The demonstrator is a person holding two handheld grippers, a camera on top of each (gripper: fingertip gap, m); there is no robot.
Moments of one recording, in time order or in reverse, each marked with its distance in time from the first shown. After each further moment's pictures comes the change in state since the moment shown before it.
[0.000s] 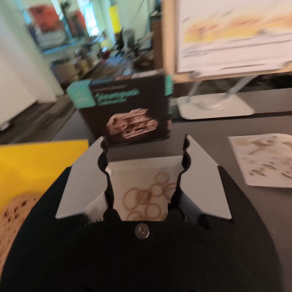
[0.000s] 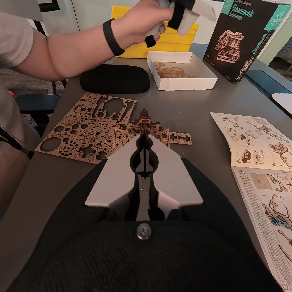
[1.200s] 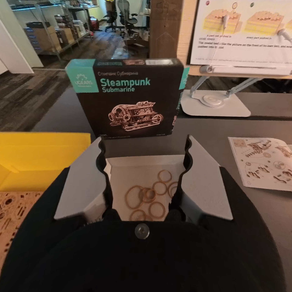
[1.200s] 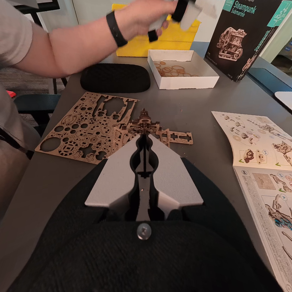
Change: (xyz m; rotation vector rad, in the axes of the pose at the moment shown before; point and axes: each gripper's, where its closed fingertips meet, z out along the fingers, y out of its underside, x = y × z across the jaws) left arm -0.024 0.005 0.012 -0.089 0.065 -0.093; right arm 0.000 0.002 0.002 -0.005 -0.007 0.008
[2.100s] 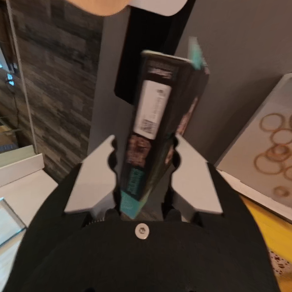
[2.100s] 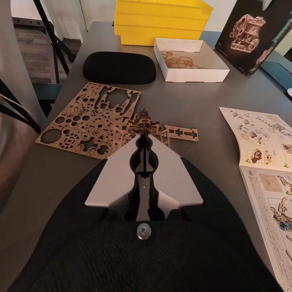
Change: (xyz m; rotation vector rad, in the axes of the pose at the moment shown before) left arm -0.018 -0.043 0.139 -0.658 0.442 1.190; right arm -0.006 0.009 0.004 -0.051 -0.030 -0.025
